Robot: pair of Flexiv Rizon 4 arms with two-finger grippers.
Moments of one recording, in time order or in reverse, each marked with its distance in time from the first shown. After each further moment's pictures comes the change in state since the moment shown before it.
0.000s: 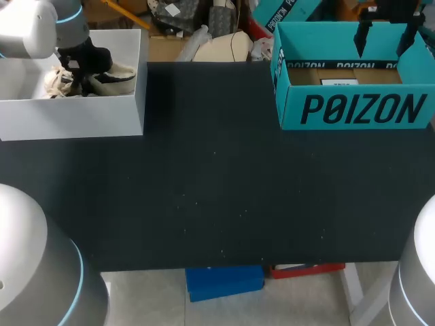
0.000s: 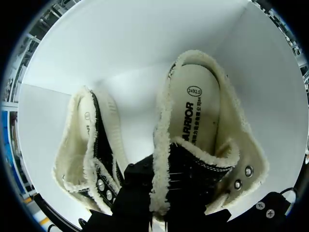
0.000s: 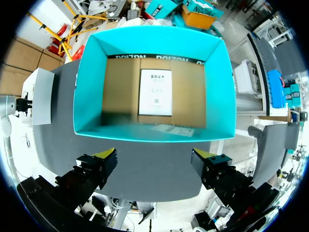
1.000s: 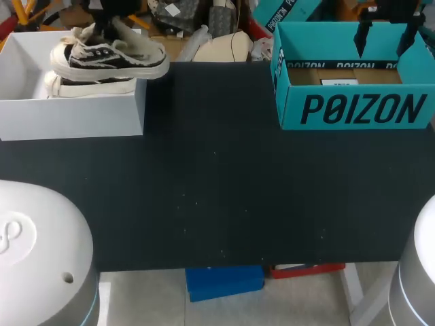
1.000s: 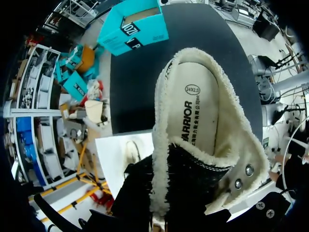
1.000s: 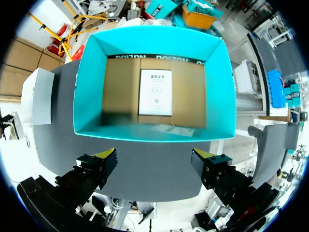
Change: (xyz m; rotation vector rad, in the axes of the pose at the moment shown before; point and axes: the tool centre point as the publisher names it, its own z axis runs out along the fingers) left arm 0.046 -0.150 -0.225 -0.022 -0.181 -0.025; right arm 0.000 0.000 0.000 0.000 0.000 0.000
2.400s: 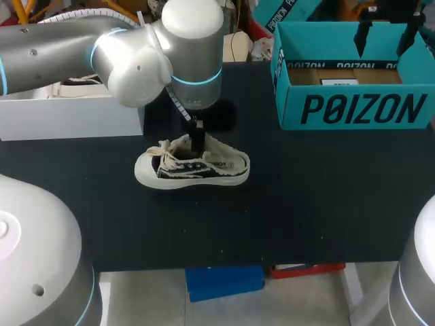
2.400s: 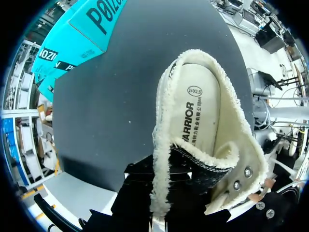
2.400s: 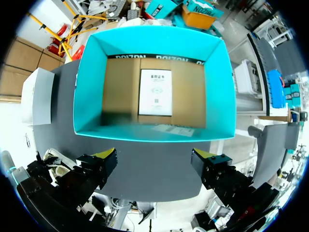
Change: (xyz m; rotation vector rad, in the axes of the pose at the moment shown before) left arm 0.189 -0.187 0.148 -0.041 0.152 -0.096; right arm 0.000 0.000 0.000 0.000 0.000 0.000
